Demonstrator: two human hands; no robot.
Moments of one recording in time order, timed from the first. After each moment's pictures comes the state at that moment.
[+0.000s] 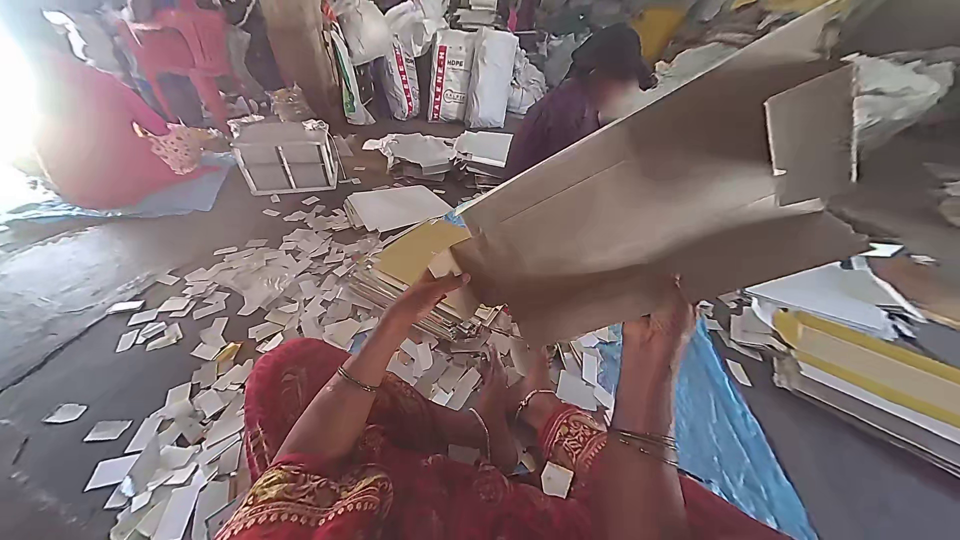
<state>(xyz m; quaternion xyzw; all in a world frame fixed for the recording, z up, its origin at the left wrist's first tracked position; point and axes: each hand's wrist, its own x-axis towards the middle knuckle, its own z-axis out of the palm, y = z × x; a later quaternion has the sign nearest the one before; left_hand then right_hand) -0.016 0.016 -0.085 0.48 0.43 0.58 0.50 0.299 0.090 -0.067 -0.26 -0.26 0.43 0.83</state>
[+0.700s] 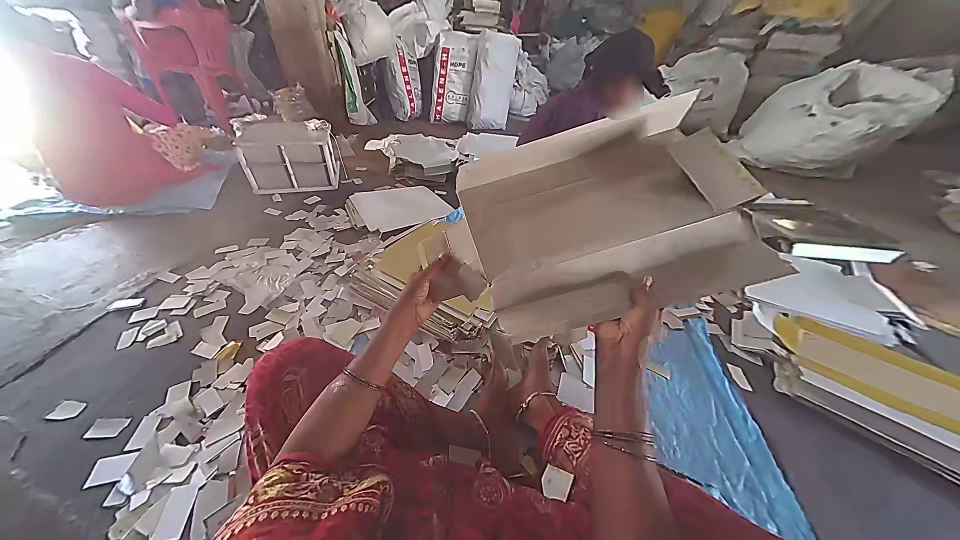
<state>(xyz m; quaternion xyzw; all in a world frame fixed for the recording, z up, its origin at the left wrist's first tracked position) -0.020 0.036 -0.099 0.22 0.37 0.71 0.56 0.269 0.092 -0.081 -0.29 -0.22 0.47 0.81</state>
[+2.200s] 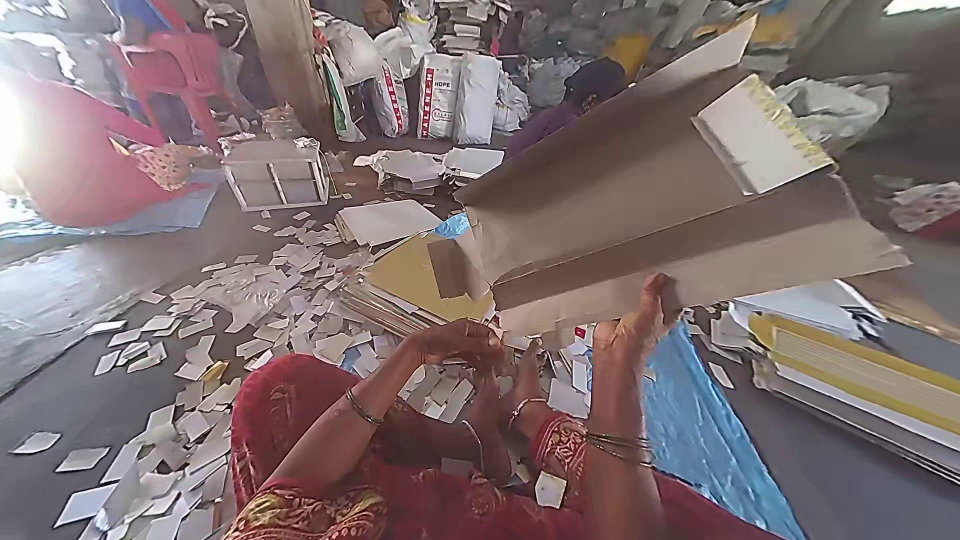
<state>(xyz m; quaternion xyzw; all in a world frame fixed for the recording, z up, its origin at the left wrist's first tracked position) 0.024 0.006 -0.103 0.63 0.24 0.31 0.67 0.279 0.080 -0.052 -0.28 -0.24 0.35 0.86</state>
